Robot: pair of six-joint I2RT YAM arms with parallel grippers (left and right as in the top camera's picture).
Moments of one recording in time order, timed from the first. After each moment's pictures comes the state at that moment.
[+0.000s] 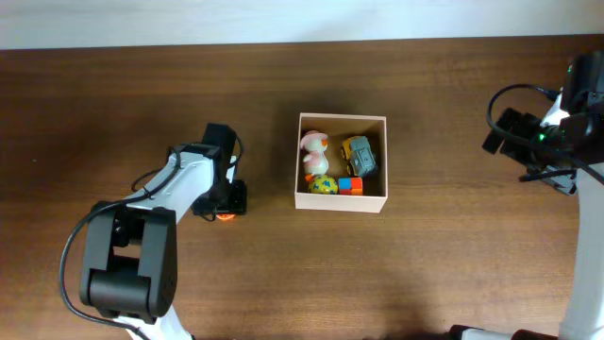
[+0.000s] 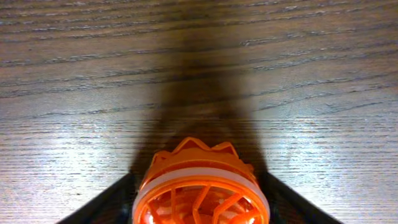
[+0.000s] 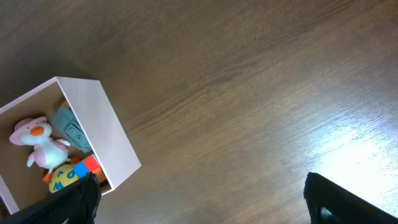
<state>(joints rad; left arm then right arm) -0.19 1.89 1.15 -0.83 -0.02 -0.17 -0.23 1.48 1.76 -1.46 0.00 0.35</state>
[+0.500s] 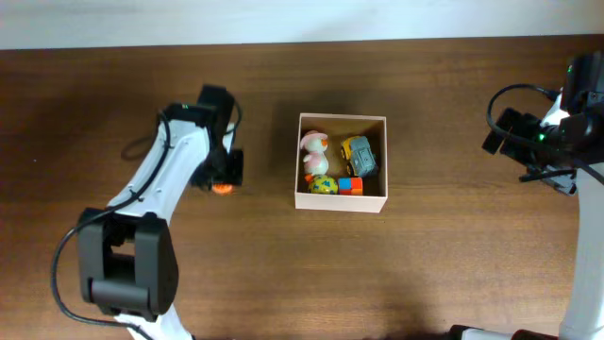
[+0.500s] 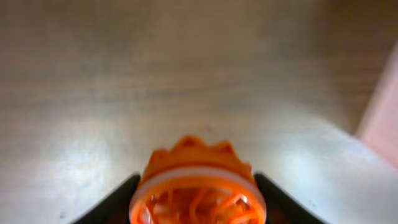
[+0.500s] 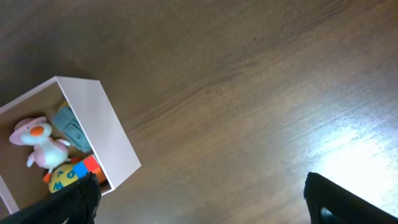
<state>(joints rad) -0.20 1.90 1.51 -1.16 -0.01 -0.17 -0.23 1.48 1.76 -1.46 0.00 0.35</state>
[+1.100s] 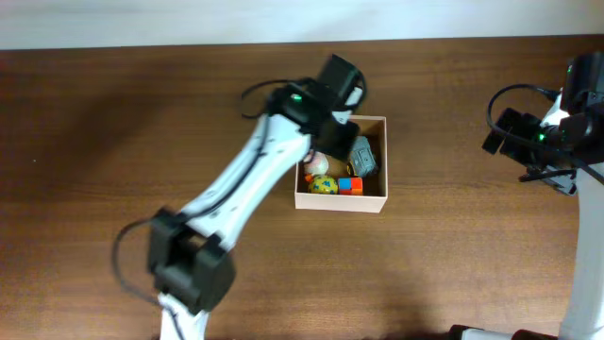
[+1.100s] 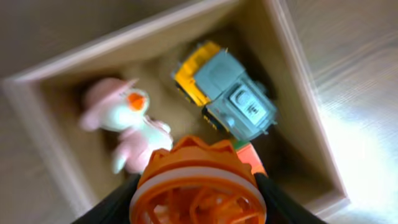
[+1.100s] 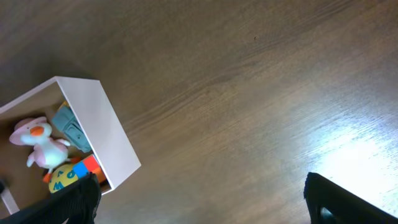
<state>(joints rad) -0.64 2.07 1.96 -1.04 0.05 -0.17 -0.23 1.48 1.76 -1.46 0.00 0.35</state>
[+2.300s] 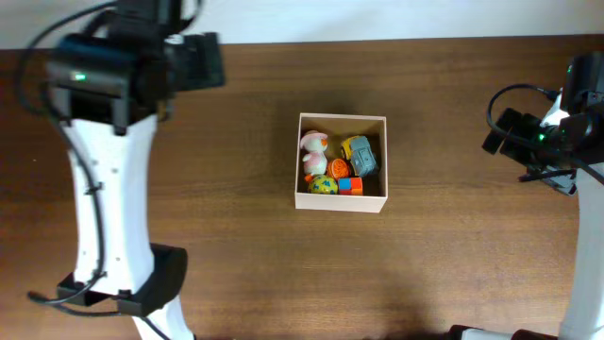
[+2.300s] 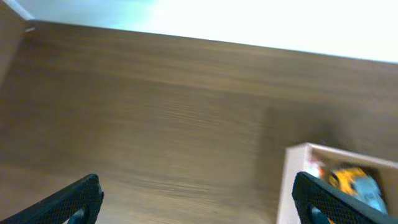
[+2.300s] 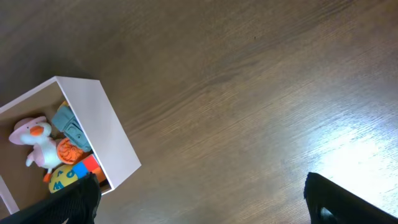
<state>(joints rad) -0.22 1.98 2.79 -1.68 -0.26 -0.28 -0.23 1.48 1.76 -1.46 0.00 0.35</state>
